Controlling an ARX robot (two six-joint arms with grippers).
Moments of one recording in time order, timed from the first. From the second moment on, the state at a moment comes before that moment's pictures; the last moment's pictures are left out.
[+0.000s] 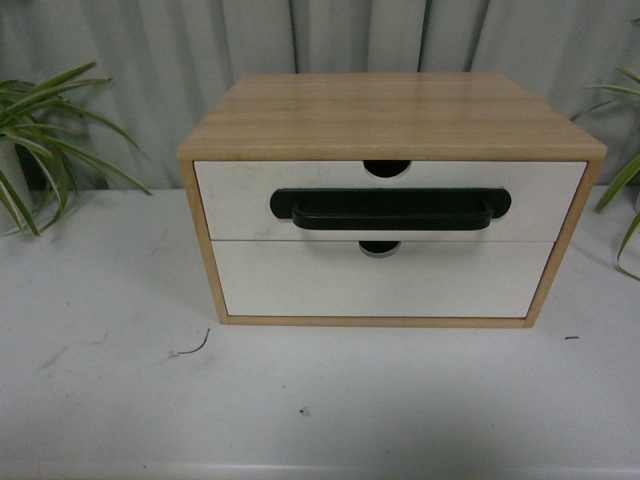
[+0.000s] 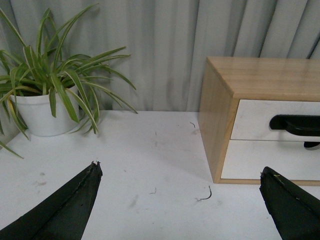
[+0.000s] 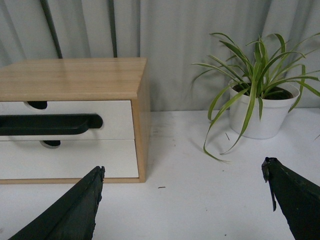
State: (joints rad) left arm 0.00 0.01 0.01 0.00 0.00 0.00; right arm 0.00 0.00 0.01 0.00 0.00 -0.01
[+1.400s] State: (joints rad) left arm 0.01 0.37 0.17 -0.05 -0.36 -0.37; right arm 0.01 0.50 0.13 0.34 -0.06 0.19
